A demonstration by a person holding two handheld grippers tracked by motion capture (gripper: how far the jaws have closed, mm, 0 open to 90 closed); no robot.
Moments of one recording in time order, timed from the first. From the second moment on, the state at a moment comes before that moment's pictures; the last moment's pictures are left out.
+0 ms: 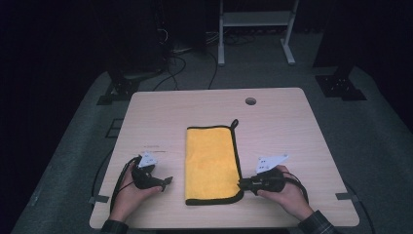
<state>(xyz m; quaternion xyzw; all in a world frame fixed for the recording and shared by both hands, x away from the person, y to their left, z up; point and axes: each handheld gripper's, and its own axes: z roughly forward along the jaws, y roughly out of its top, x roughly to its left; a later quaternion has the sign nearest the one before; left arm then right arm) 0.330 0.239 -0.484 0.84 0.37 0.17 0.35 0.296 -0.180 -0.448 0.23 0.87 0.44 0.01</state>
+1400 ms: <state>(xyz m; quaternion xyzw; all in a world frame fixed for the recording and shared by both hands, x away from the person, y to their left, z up) 0.423 0.205 -0.433 0.84 0.36 0.14 0.39 0.446 -0.164 -0.439 0.31 0.85 0.42 0.10</state>
